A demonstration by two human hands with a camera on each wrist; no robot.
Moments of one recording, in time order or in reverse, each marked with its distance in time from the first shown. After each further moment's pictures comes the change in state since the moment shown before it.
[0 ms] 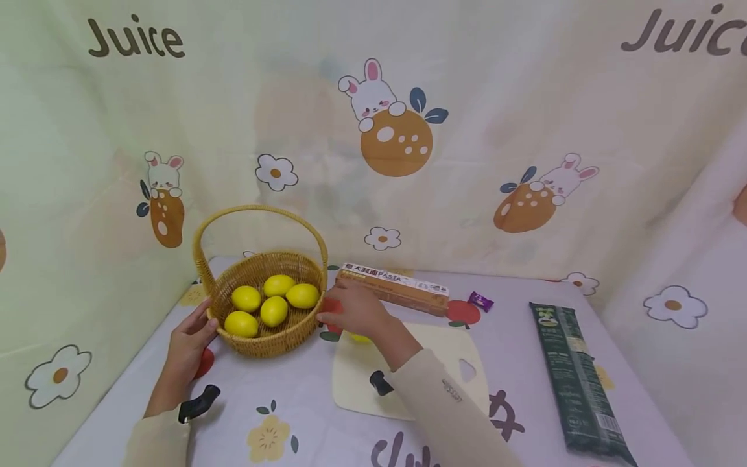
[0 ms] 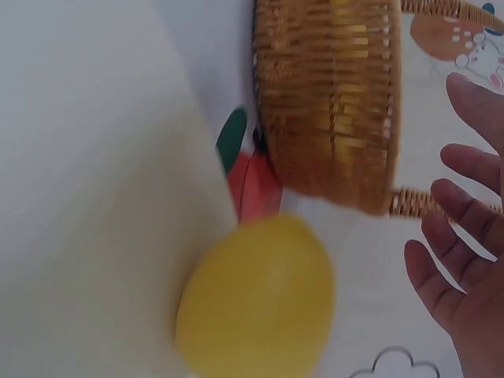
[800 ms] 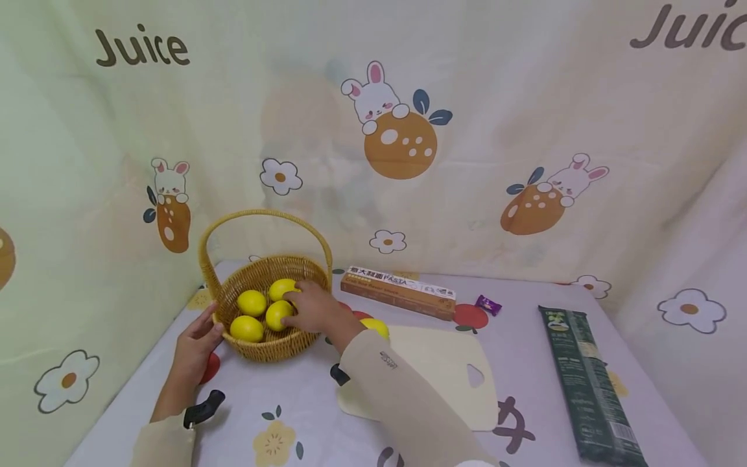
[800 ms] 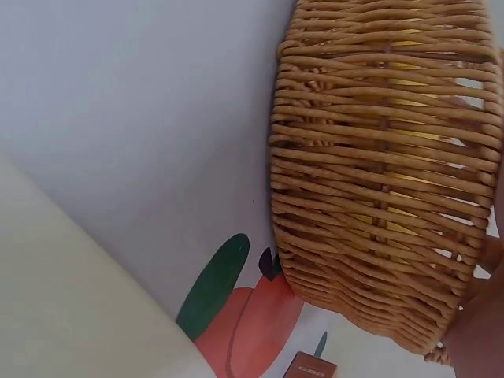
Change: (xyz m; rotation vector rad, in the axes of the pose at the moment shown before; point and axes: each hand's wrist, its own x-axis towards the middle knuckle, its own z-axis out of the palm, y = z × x) left_hand 0.002 0.000 0.000 0.002 -0.002 0.005; right_hand 0.076 -0.044 0.049 -0.131 -0.135 -0.065
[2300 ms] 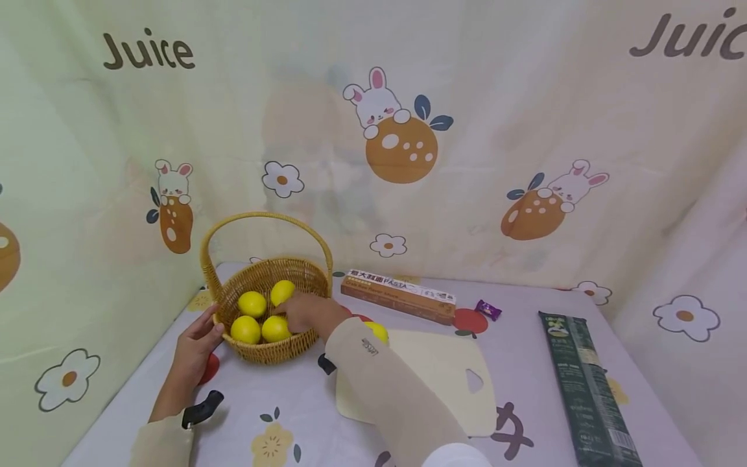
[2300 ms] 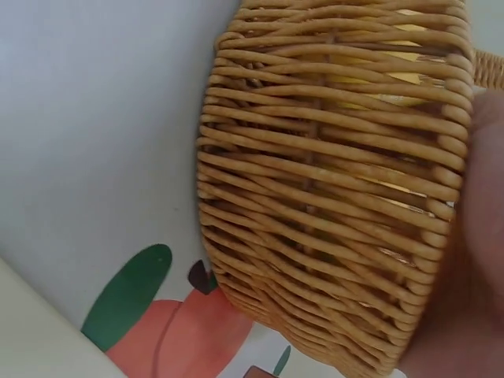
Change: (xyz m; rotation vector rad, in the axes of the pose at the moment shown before) left_hand -0.001 -0.003 0.000 -0.033 -0.010 0.011; right_hand 0.015 -0.017 -0.007 -0.045 -0.298 0.047
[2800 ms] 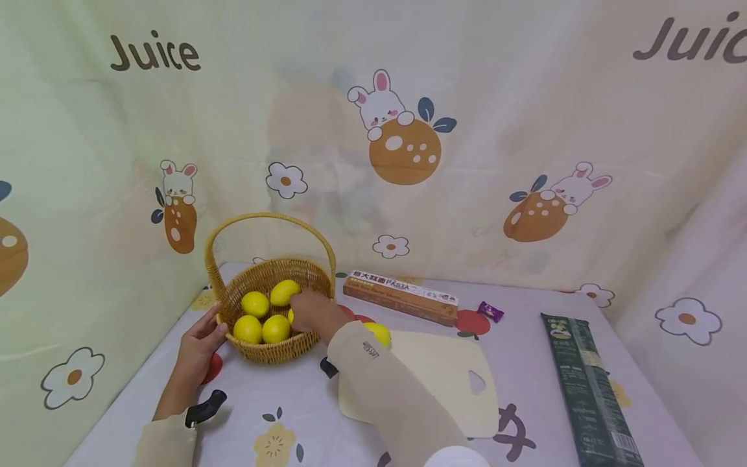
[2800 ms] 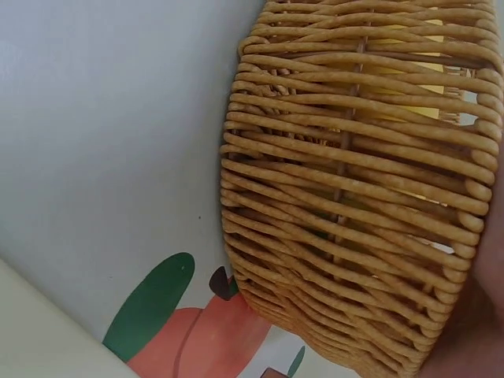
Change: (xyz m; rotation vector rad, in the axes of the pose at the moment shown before) left_hand 0.001 0.002 0.000 -0.026 0.001 0.009; right_hand 0.003 0.000 0.001 -0.075 0.099 0.114
